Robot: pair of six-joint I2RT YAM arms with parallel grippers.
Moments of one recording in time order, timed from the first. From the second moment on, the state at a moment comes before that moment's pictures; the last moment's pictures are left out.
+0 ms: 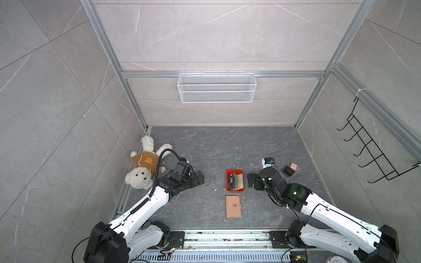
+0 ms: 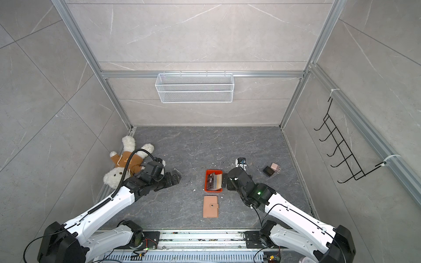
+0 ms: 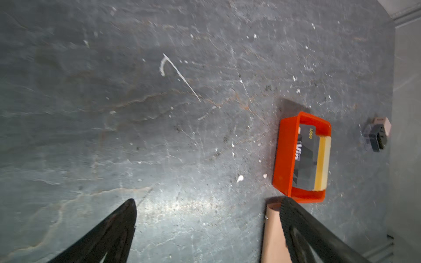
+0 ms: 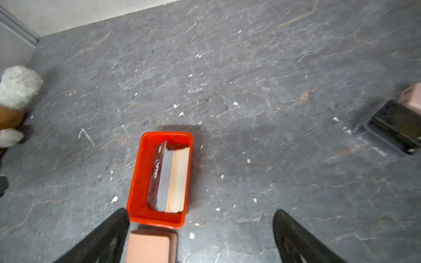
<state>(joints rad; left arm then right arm) -0.49 1.08 0.71 -0.53 0.02 -0.68 0.74 0.96 0.73 -0.54 0.40 0.63</state>
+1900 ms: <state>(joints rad) 0.10 1.50 0.34 0.70 0.02 -0.06 0.06 1.52 0.33 0.85 0.17 0.06</state>
